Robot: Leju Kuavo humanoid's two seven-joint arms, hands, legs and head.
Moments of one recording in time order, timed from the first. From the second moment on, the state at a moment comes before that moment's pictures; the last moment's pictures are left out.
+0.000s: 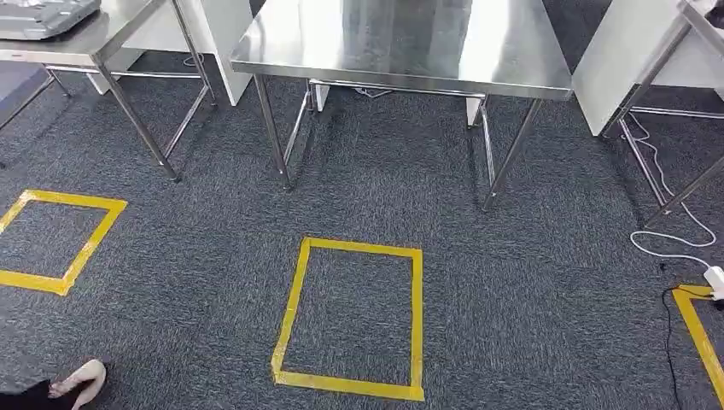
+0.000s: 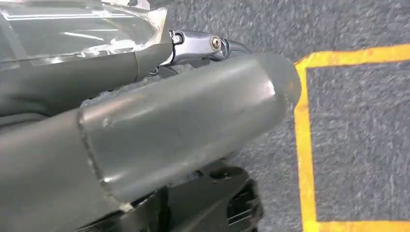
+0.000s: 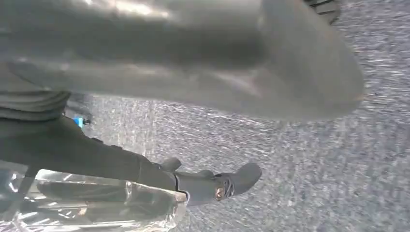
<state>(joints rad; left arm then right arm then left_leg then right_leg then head) -0.15 -0.05 -1.03 -0.15 0.95 0.16 -0.44 -0.11 0.12 -1.34 -0.20 1.52 -0.23 -0.07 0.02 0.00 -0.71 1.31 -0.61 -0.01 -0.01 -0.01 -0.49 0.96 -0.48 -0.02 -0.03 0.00</state>
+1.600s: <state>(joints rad) -0.15 -0.02 -1.05 -0.15 0.95 0.13 -0.47 -0.11 0.16 -1.31 -0.20 1.54 -0.17 -0.05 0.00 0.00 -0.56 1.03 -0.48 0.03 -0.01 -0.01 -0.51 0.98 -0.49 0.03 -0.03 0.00</state>
